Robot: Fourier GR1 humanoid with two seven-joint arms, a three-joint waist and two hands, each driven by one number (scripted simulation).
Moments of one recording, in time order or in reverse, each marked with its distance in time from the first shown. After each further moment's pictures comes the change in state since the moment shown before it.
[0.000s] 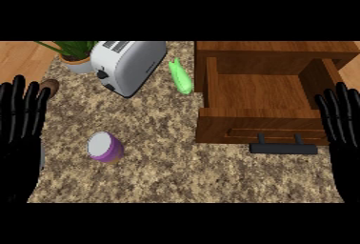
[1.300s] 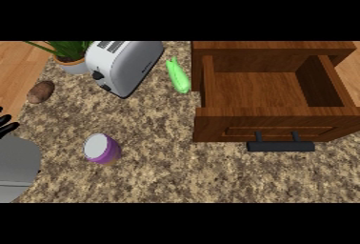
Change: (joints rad) left arm 0.093 0.547 0.309 0.309 0.781 -0.839 0.141; right arm 0.227 -0.013 -0.243 -0.031 -0.147 0.040 0.094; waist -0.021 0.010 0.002
